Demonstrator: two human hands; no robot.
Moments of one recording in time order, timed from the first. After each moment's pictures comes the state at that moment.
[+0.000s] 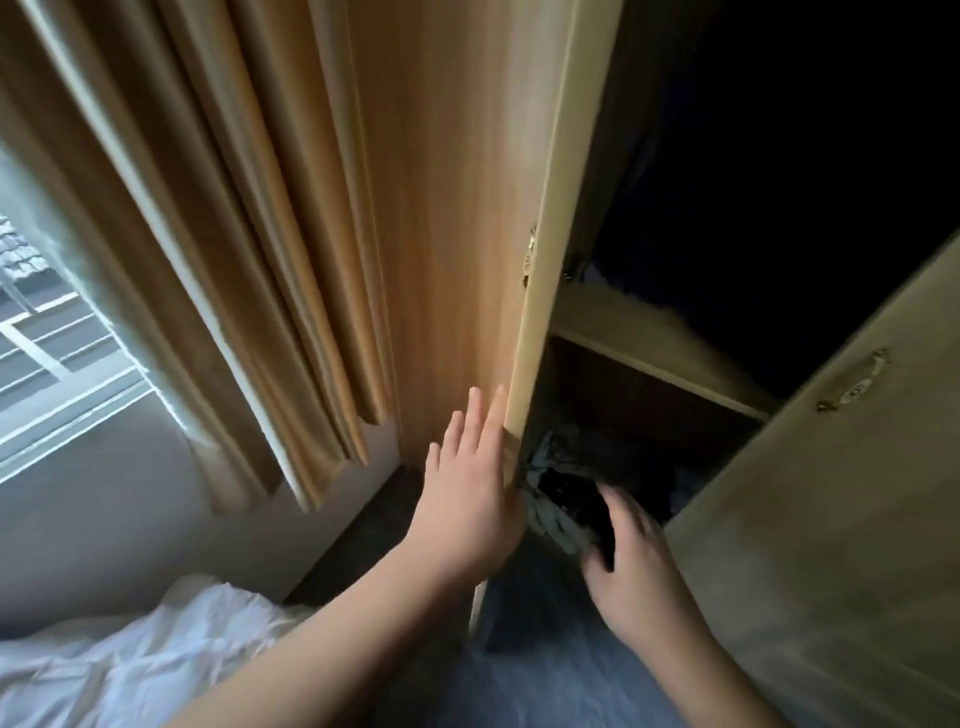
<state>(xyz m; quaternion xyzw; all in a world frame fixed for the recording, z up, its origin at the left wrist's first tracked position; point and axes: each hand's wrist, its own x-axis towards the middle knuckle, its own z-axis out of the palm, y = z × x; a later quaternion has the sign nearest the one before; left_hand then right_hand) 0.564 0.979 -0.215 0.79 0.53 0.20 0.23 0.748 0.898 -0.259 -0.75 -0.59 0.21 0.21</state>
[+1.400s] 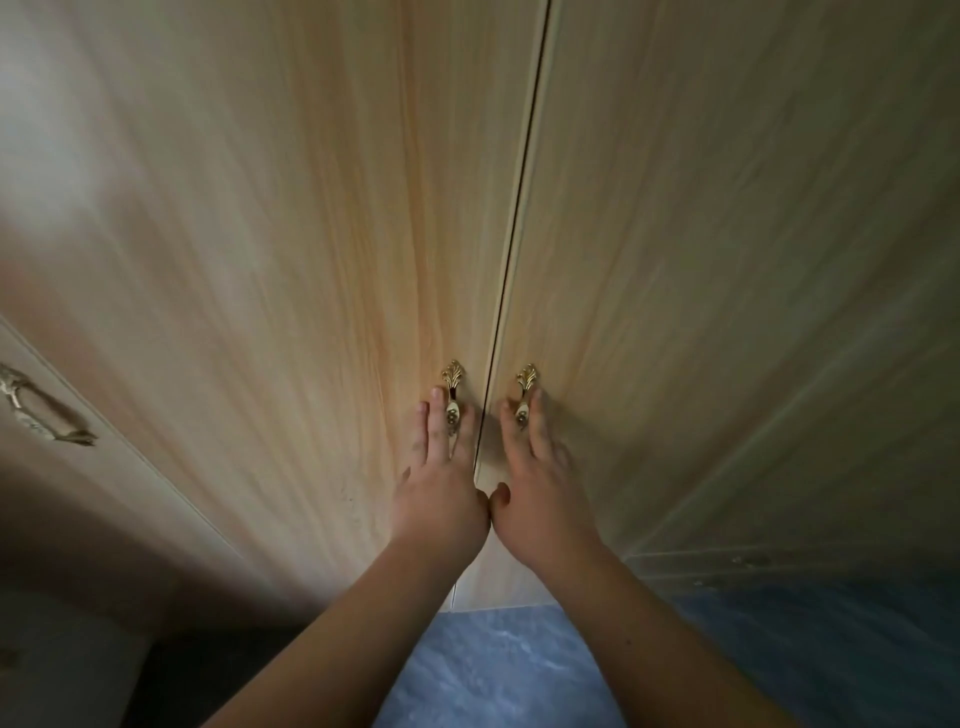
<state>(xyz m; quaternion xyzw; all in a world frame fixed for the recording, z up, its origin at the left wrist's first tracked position) 0.951 1.092 -0.264 0.92 0.34 0.10 0.14 1.039 1.000 -0.249 -0.87 -0.45 0.05 0.19</state>
